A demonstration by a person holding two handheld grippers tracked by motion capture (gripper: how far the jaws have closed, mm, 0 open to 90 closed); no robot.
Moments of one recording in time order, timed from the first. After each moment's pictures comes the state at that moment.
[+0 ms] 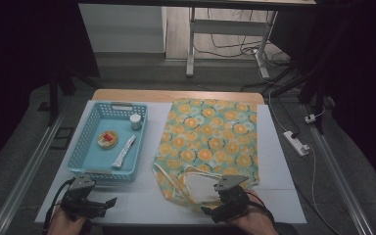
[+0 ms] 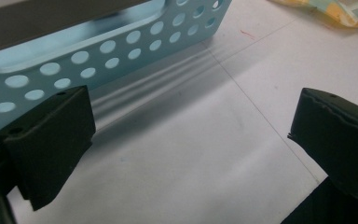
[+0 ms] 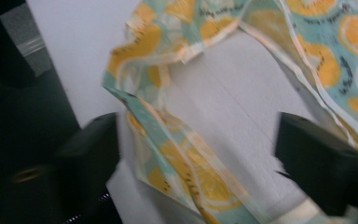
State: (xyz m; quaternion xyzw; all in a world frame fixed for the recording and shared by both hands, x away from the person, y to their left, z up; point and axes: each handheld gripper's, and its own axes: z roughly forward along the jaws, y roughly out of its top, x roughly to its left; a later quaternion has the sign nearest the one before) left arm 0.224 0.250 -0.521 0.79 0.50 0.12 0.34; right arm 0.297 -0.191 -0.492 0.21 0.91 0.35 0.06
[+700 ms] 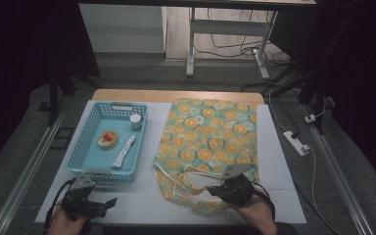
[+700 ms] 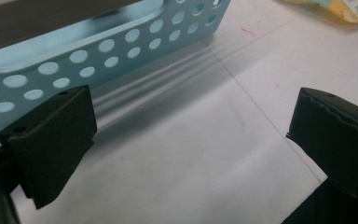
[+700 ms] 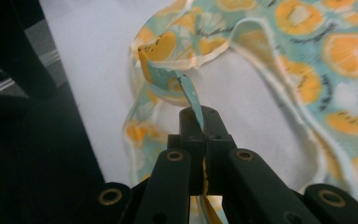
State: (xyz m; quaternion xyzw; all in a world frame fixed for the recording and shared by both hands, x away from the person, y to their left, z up) left arm 0.225 0.248 -0.521 0.79 0.50 0.12 0.34; right arm 0.322 -0.200 -0.471 0.22 0.91 0.36 0.02
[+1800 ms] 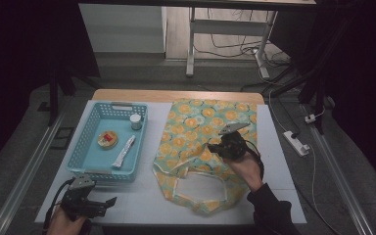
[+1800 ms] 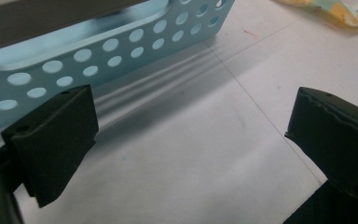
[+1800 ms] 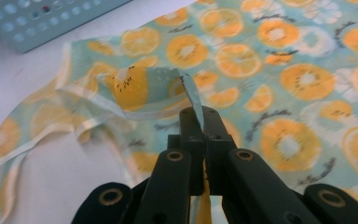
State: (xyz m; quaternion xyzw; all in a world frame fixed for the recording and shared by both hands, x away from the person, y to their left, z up) left arm 0.225 0.250 -0.521 0.79 0.50 0.12 0.34; right arm 0.439 -0.182 -0.458 0.26 0.89 0.37 0.09
